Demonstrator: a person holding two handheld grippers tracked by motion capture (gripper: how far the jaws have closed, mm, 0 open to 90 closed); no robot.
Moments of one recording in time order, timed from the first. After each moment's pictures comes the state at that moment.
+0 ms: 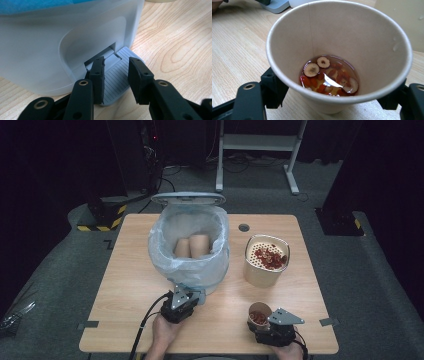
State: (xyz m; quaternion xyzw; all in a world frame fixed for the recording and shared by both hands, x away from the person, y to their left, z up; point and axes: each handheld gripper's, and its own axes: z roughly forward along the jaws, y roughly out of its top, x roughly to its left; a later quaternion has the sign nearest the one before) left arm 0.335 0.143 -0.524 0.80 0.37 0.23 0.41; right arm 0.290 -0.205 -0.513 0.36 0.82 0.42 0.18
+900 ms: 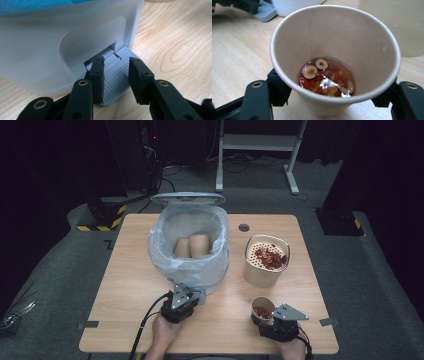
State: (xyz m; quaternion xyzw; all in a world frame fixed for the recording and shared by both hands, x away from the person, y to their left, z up) left arm 0.335 0.143 -0.524 0.80 0.37 0.23 0.41; right arm 0.299 -0.214 -0.504 0.38 0.80 0.42 0.20
